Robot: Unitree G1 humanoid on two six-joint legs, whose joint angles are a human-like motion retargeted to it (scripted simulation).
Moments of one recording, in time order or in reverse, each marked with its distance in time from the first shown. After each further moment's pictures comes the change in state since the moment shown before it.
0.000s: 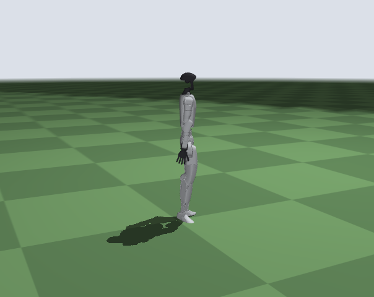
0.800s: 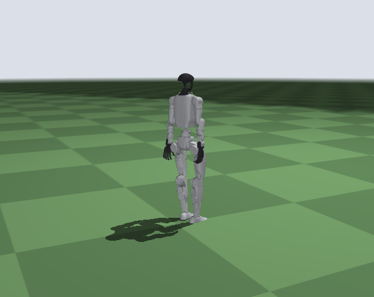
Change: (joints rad) left arm 0.028 0.018 0.073 0.034 -0.017 0.072 -0.072; right arm -0.020 0.004 0.072 -0.040 -0.123 -0.017 0.026; waist -0.008 -0.020 0.019; left_leg -0.054 -0.091 -0.538 0.006 0.033 0.082; right_leg -0.143 0.085 0.834 0.007 0.019 -0.085
